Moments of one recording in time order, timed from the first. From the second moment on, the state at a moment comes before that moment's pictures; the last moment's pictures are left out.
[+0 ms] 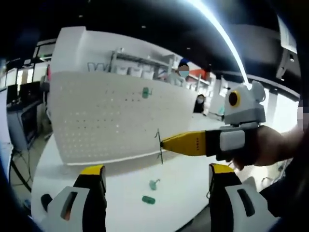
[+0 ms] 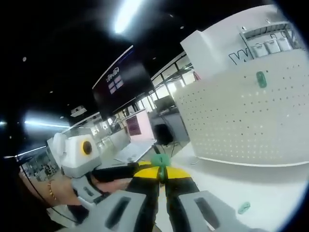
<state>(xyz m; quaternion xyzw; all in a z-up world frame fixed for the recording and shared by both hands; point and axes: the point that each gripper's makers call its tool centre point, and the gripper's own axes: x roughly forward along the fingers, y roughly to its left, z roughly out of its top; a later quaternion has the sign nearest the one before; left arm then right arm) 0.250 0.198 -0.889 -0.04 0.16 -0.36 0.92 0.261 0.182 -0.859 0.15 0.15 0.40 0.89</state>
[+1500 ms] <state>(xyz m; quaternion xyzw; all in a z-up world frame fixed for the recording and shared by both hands) 0.255 0.212 -0.893 -0.08 0.17 -0.32 0.93 0.380 0.100 -0.823 0.13 0.05 0.25 0.96</state>
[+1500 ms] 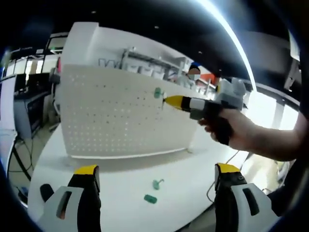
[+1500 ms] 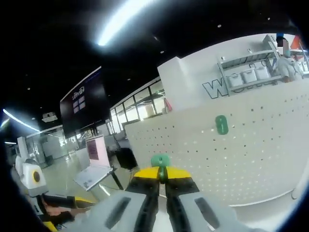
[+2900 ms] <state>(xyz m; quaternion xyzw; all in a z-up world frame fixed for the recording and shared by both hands) 0.263 0.213 -0.899 -0.09 0.18 -0.32 0.92 0.462 0.008 -0.807 0.14 0.00 0.11 0.98</state>
